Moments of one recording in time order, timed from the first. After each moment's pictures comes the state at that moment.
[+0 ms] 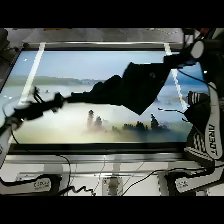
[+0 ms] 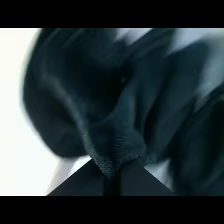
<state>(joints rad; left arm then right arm) 0.27 -1.44 0.90 0.18 -0.81 -0.96 0.02 -1.61 1.95 -1.65 1.20 1.61</state>
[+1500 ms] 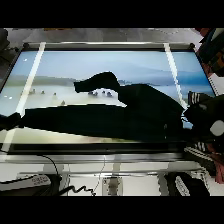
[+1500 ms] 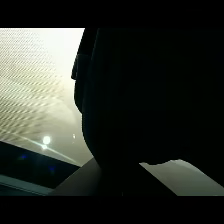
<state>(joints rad) 0.72 -1.43 1.14 1.39 -1.19 -1.25 -0.24 -0.71 0.65 -1.52 1.35 1.57</state>
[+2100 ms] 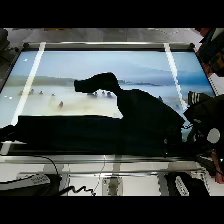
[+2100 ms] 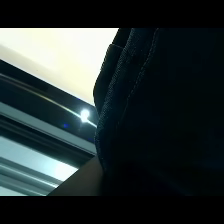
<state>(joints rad) 0.82 -1.43 1.08 1.61 -1.17 -1.24 -0.24 -0.65 0.56 -1.60 1.57 1.57</state>
